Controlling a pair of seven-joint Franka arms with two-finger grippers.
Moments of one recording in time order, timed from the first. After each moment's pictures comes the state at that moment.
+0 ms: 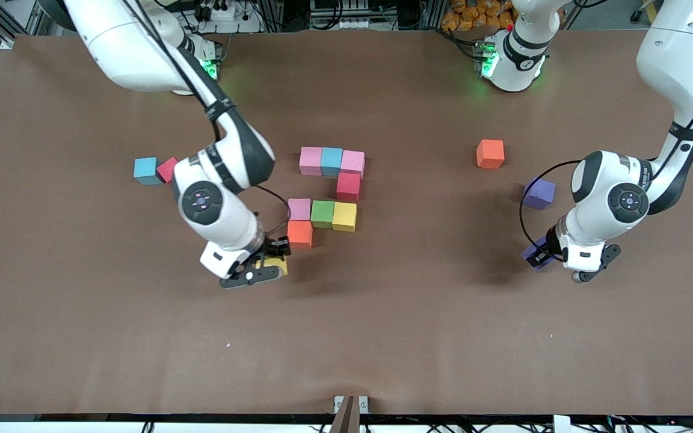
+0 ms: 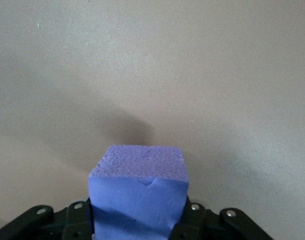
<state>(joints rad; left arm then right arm) 0.41 0.53 -0.49 -1.96 0.37 2.43 -0.95 0.38 0.66 0.14 -1.44 -0.03 2.17 0.36</state>
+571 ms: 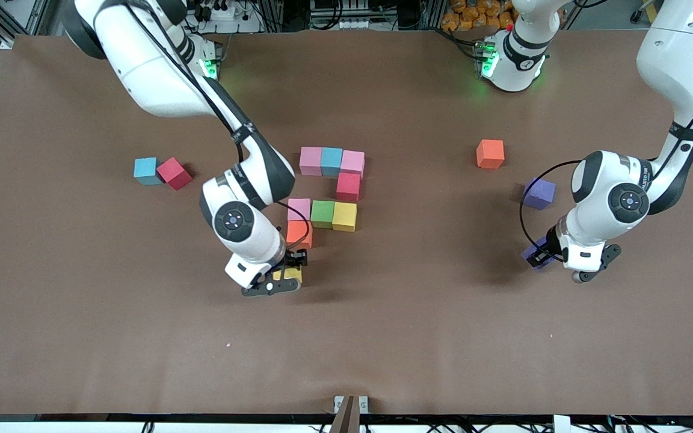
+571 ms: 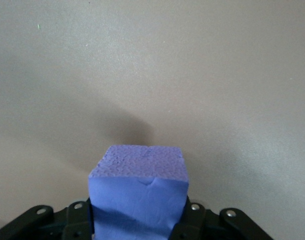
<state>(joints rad) 0.41 0.53 -0.49 -1.96 0.37 2.43 -0.95 0.41 0.84 0.12 -1.33 -0.03 2.21 0.39</state>
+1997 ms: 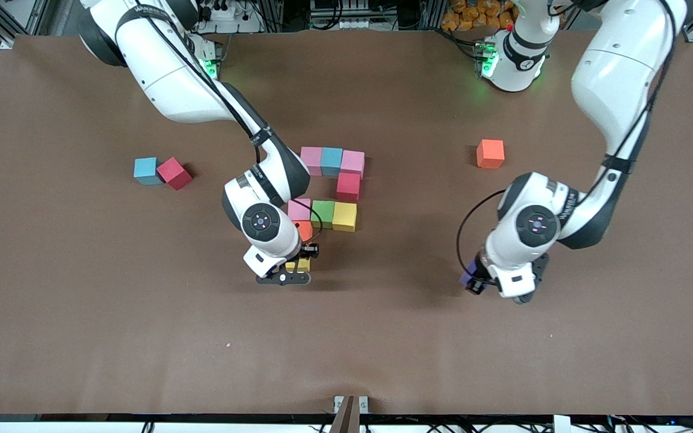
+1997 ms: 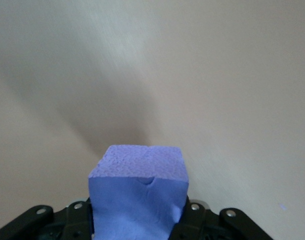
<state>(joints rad) -0.02 0.71 -0.42 -1.56 0.37 2.26 -1.61 0.45 0.86 0.12 -1.36 -0.03 2.19 0.56</state>
